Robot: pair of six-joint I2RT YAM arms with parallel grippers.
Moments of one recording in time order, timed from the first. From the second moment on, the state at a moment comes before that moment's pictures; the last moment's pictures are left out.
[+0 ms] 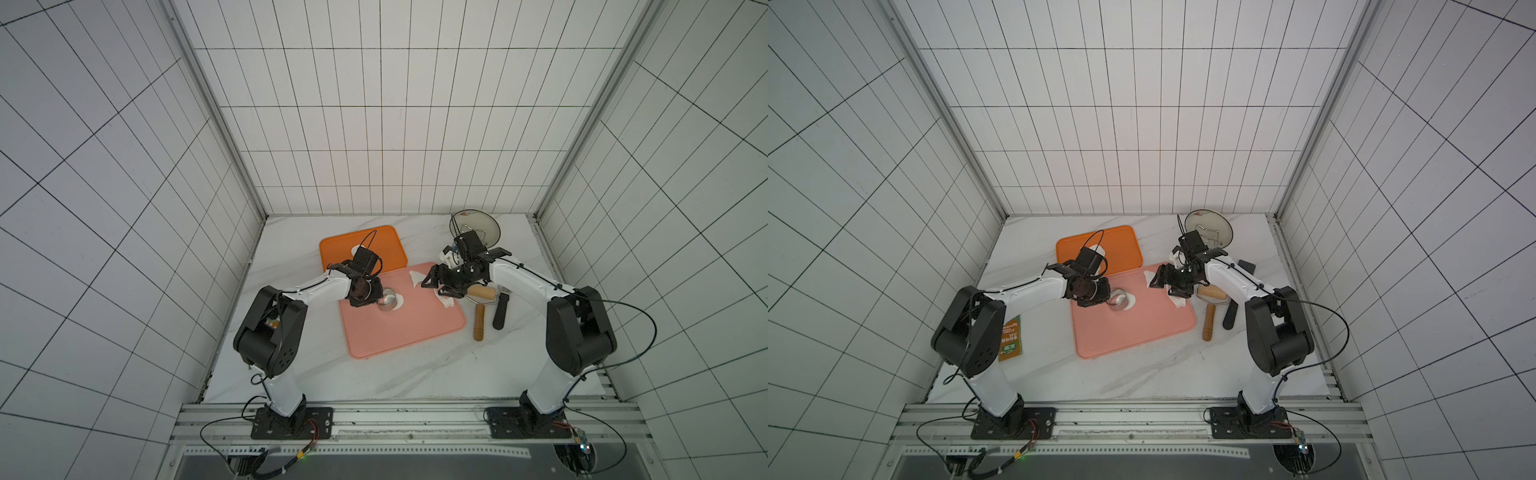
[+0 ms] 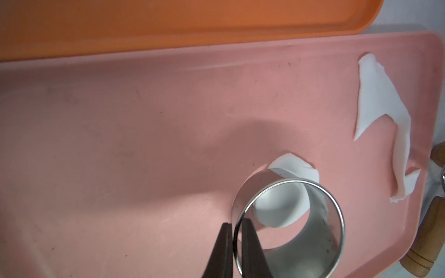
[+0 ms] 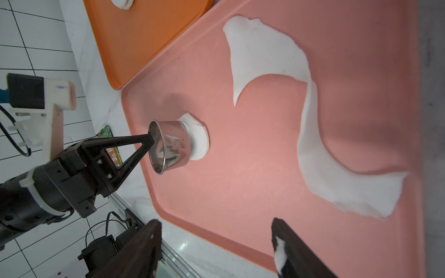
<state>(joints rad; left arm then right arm) -0.48 1.76 1.12 -0.53 0.14 -0.67 0.48 1.74 1.25 -0.65 -0.55 0.53</state>
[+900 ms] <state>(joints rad) -0.19 1.33 0.95 -0.76 -0.05 -0.70 0.47 1.71 1.22 -0.62 -0.55 0.53</state>
